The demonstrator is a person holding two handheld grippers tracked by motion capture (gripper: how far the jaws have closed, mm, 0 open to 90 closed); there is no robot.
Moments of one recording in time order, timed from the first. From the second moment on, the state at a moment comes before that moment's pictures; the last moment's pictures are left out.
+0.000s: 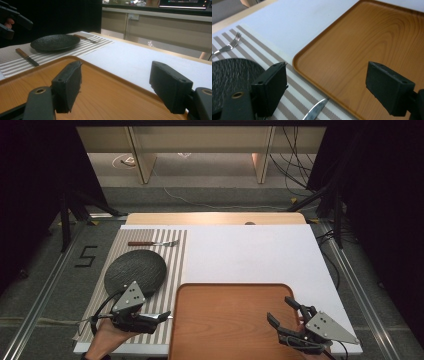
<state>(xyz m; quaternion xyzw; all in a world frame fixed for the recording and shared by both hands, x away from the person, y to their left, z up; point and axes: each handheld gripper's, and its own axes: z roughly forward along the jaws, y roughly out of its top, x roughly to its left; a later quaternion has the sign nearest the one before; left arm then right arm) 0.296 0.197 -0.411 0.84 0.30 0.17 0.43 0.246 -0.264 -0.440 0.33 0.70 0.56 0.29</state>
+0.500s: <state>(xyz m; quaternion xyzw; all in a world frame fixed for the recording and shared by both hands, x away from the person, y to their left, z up) 0.307 0.228 -0.415 0.85 0.33 0.14 0.38 0.246 -0.264 -0.440 0.33 0.70 0.56 0.29</state>
